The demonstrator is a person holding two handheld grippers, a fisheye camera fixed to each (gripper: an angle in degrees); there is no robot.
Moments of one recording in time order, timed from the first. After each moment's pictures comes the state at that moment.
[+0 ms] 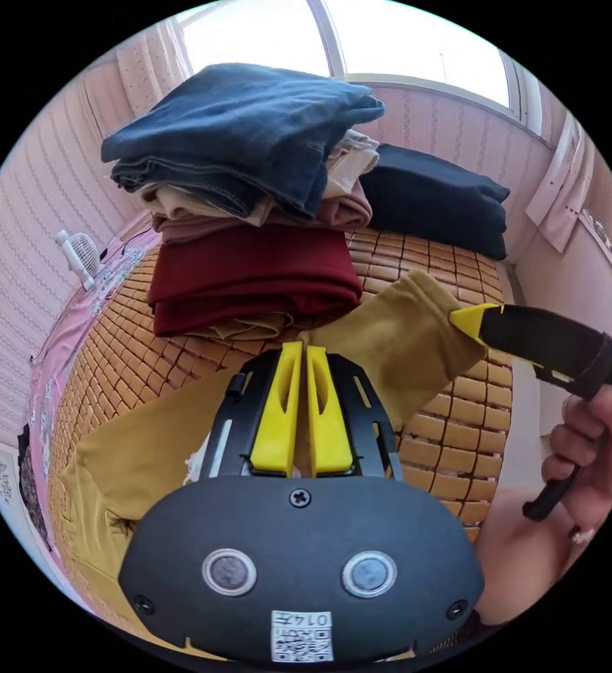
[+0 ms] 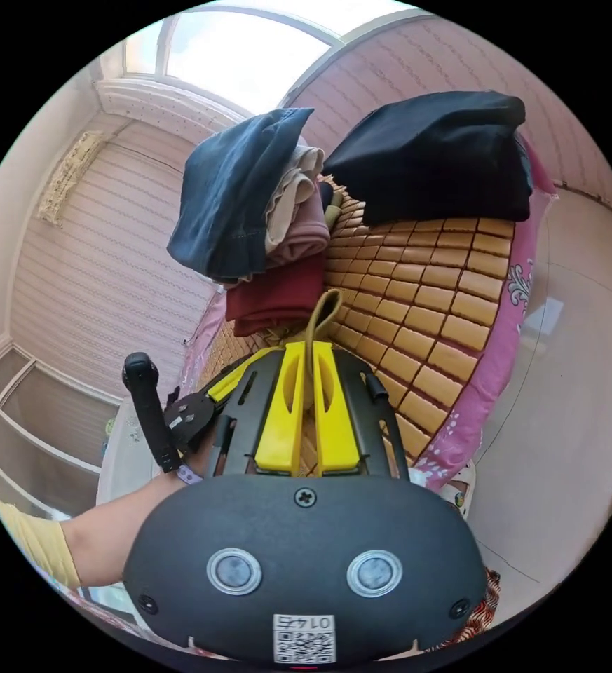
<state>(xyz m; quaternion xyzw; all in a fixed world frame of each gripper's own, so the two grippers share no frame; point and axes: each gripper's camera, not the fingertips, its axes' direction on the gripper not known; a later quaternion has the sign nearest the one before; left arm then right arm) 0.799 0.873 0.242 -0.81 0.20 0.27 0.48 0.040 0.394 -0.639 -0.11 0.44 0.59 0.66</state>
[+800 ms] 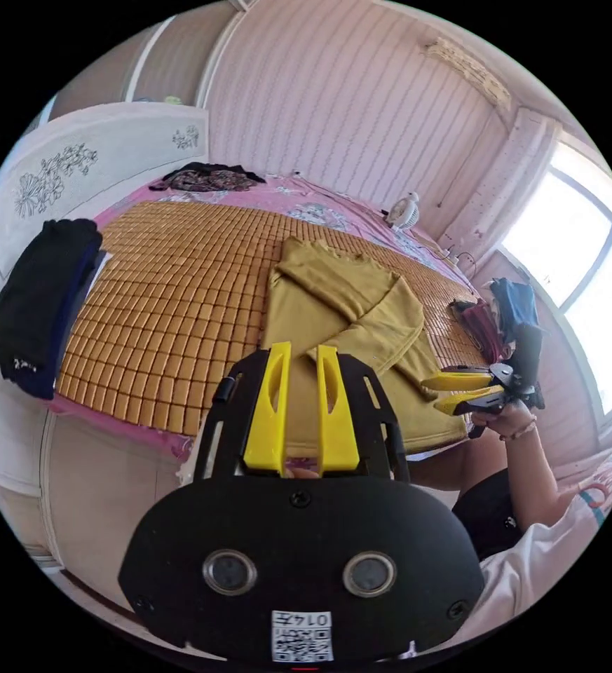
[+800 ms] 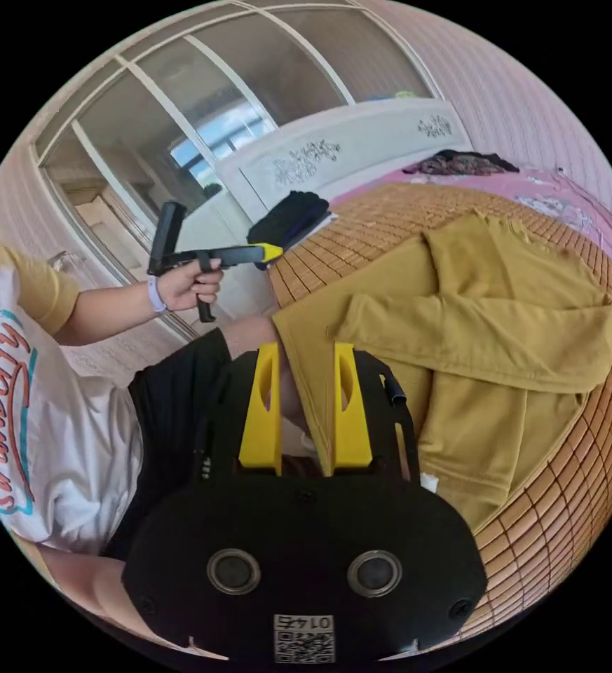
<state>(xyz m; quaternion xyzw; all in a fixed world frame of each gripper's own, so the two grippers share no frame) 0.375 0.303 -0.009 -0.71 -0.30 0.06 0.63 -0.246 0.387 -0.121 -0.50 -0.24 0.25 0.80</state>
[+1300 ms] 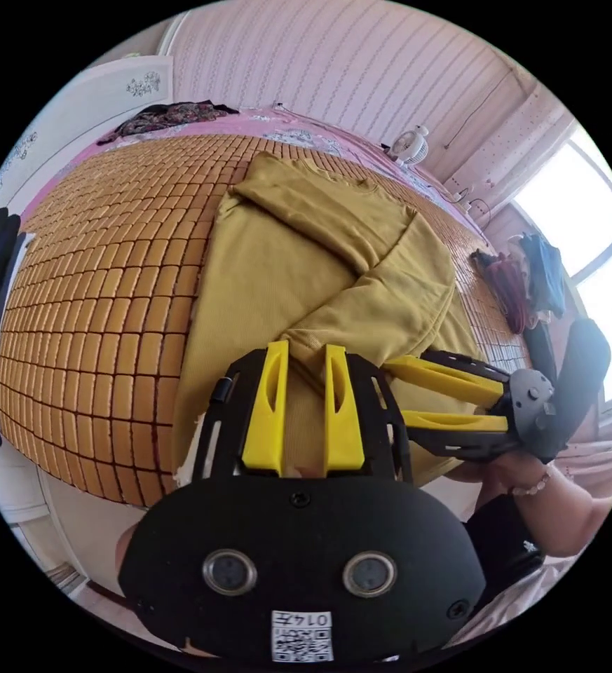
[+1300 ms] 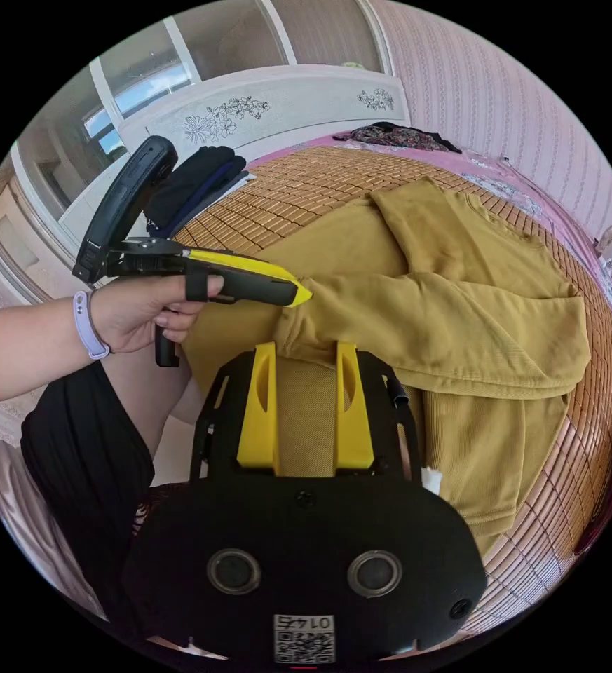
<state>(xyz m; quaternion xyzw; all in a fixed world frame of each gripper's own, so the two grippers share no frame) 0.265 0.456 -0.039 -0.80 -0.27 0.07 0.54 -0.315 0.455 0.011 -0.57 -0.10 0.18 0.80</state>
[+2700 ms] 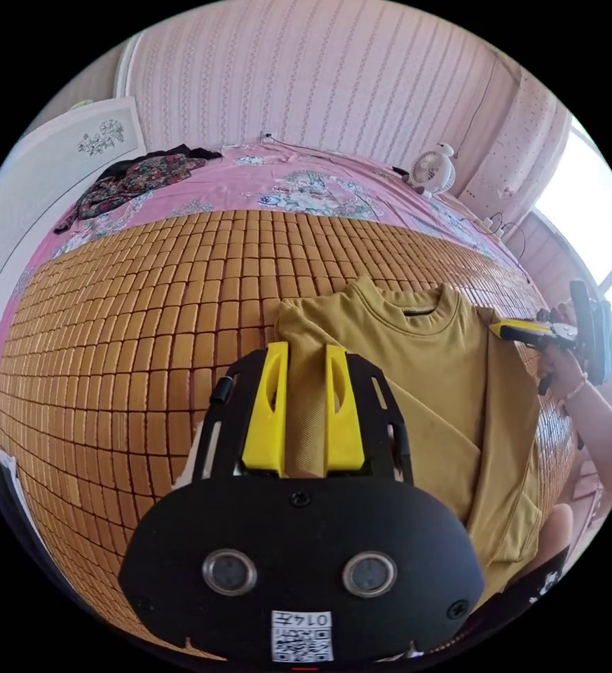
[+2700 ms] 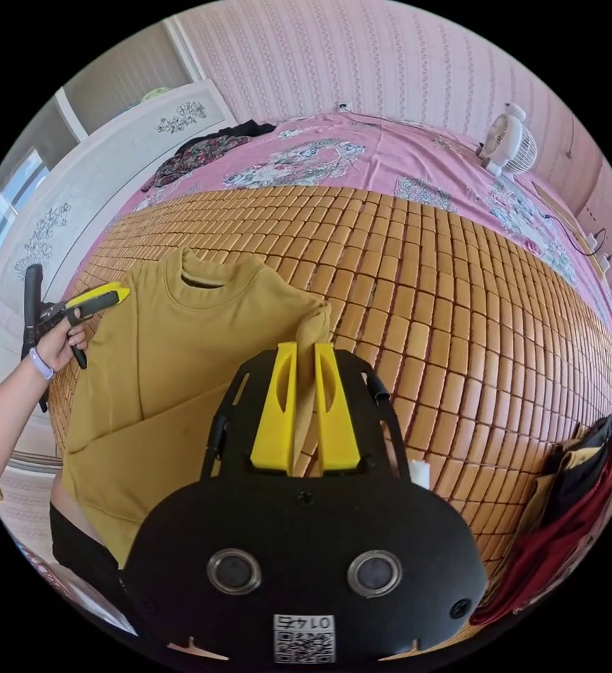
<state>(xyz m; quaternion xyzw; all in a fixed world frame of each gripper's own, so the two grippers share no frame) 0.009 0.634 0.123 -0.80 -0.24 0.14 0.53 0.142 0.590 0.046 -0.60 0.13 0.27 0.75</state>
